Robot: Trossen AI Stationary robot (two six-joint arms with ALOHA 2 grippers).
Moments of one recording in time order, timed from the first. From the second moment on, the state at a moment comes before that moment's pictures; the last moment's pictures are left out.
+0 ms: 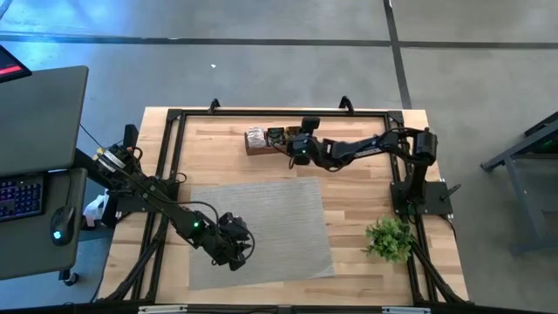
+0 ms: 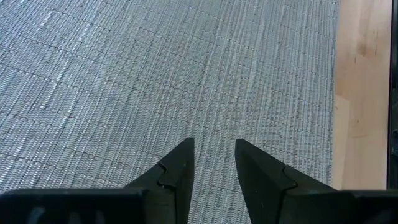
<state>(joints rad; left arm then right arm) -0.65 1.59 0.83 -0.18 -0.41 -0.97 -0.26 1.87 1.00 0.25 0.72 -0.65</state>
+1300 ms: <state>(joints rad) -0.69 0.64 0.76 -0.39 -0.46 -0.15 0.39 0.70 0.62 -0.23 0.22 -0.03</state>
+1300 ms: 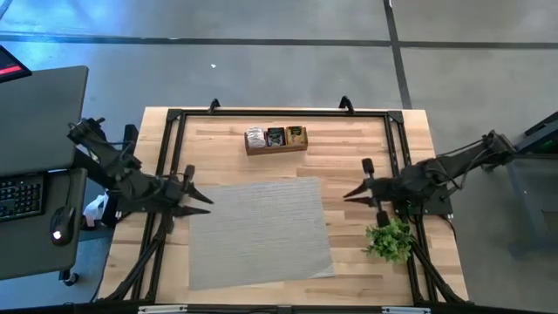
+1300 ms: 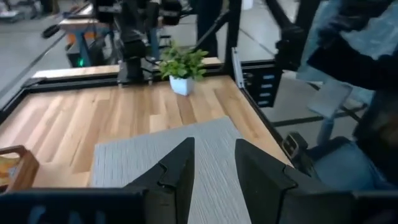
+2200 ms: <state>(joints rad) -0.67 0.01 0.10 0.07 -0.41 0.30 0.31 0.03 0.16 -0.02 0.11 -0.13</state>
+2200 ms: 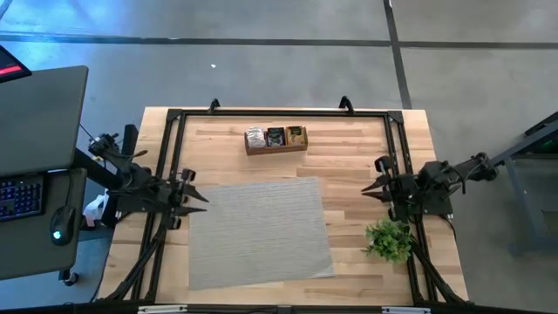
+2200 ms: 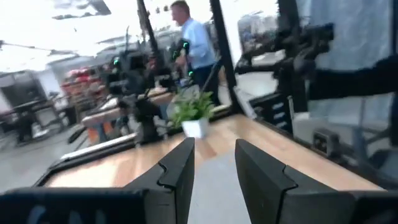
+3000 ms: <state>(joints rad) -0.30 0.03 0.02 0.03 -0.27 0.04 0.18 0.03 0.01 0.03 -0.03 0.03</state>
